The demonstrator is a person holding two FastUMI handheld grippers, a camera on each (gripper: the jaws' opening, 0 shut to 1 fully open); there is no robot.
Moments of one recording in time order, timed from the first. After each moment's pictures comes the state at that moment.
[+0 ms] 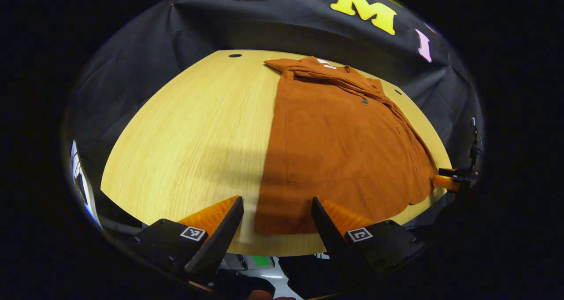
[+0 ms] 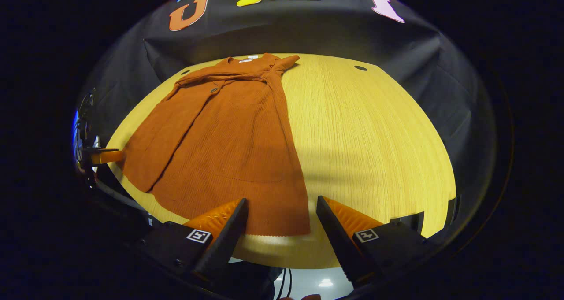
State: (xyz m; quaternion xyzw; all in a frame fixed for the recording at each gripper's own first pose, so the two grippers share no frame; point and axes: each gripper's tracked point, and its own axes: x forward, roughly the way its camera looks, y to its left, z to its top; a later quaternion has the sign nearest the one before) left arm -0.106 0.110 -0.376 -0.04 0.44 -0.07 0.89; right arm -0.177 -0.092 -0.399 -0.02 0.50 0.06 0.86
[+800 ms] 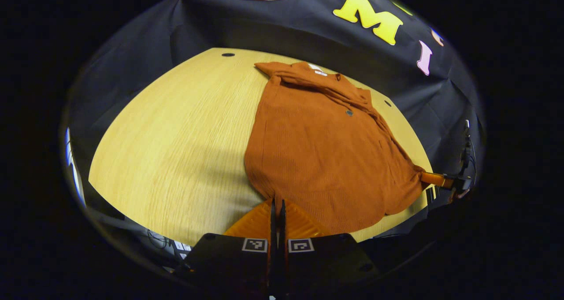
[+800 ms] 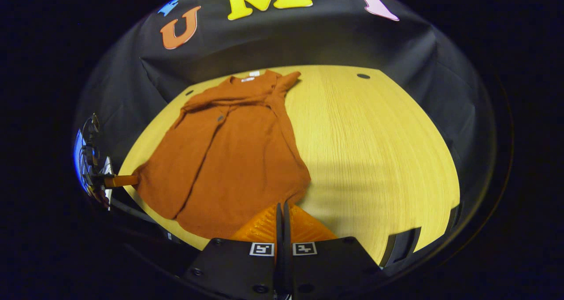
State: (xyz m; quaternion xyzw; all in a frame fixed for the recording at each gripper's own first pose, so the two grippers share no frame) left arm -0.087 0.089 -0.336 -0.09 0.42 -0.08 0.90; right arm -0.111 -0.071 -0.333 0.05 0.46 0.08 0.88
